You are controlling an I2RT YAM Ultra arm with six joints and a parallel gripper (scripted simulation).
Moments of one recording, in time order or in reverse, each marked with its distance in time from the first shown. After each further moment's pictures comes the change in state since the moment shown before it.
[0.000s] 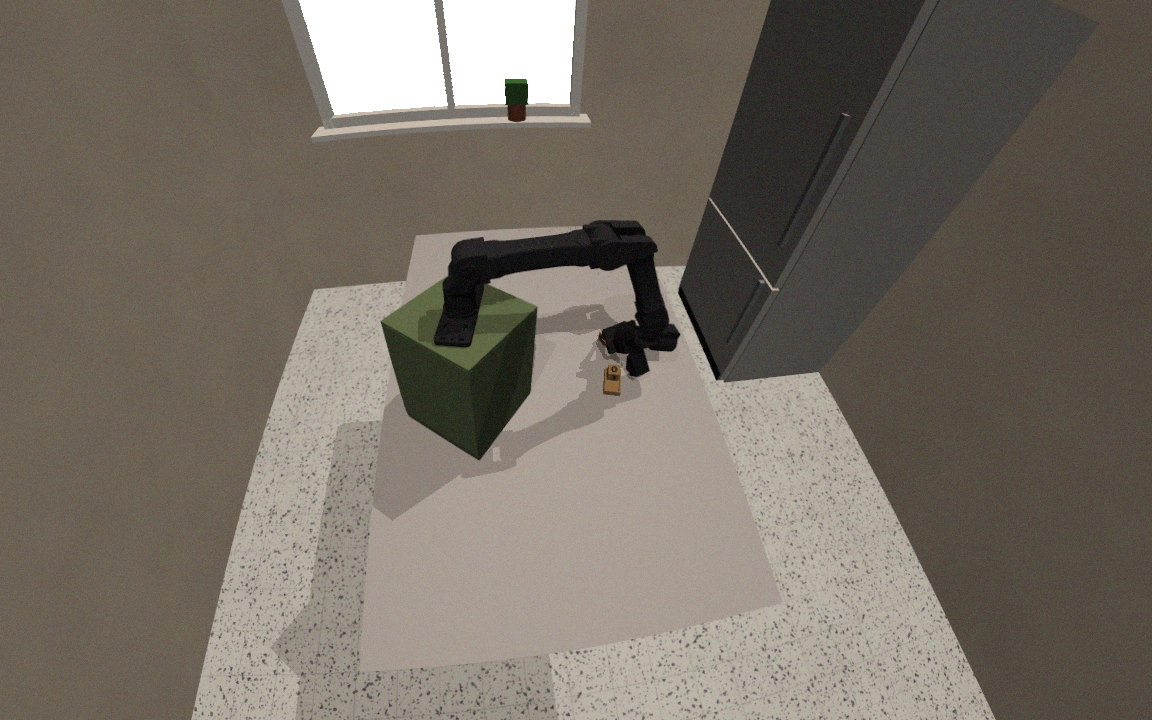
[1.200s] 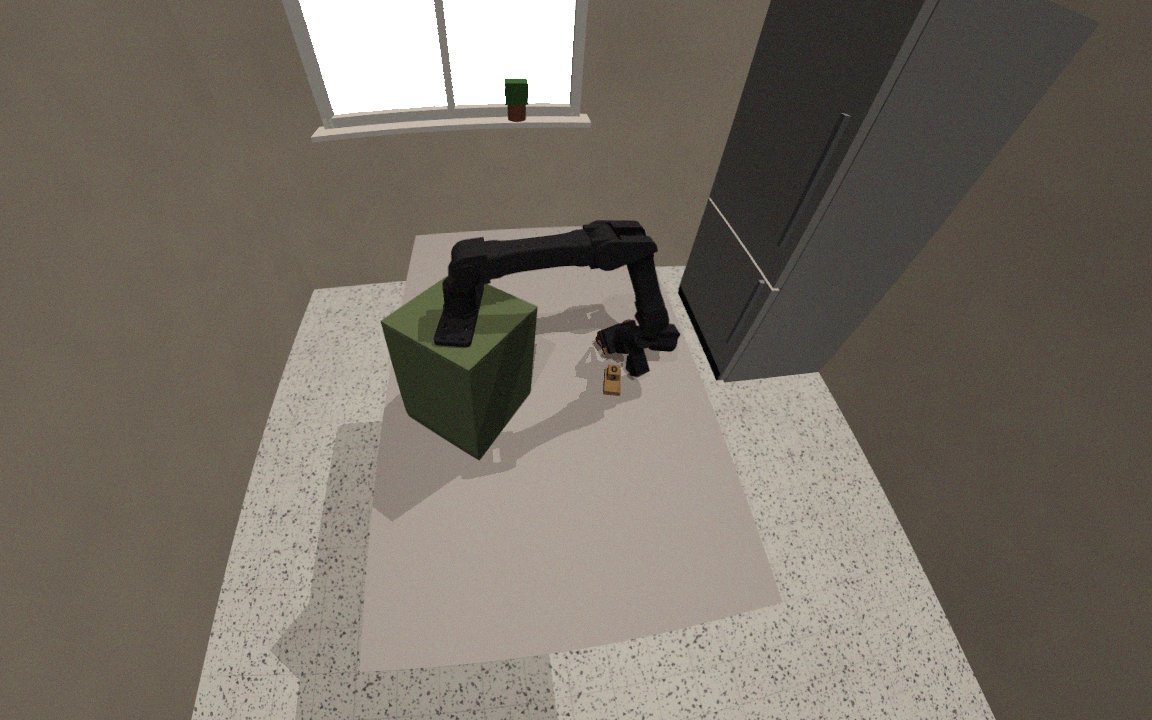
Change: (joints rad) arm 0.000 0.000 0.000 0.000 -0.002 0.000
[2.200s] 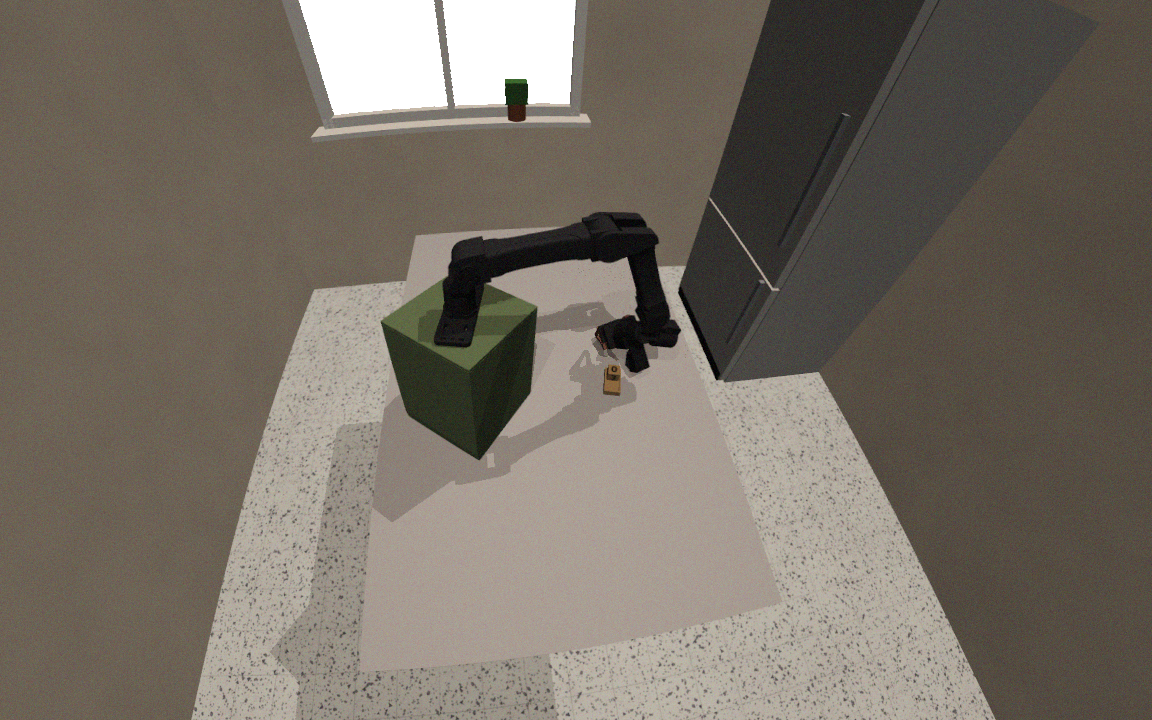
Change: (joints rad) arm -0.003 -0.071 -0.076 -0.012 0.000 -0.008
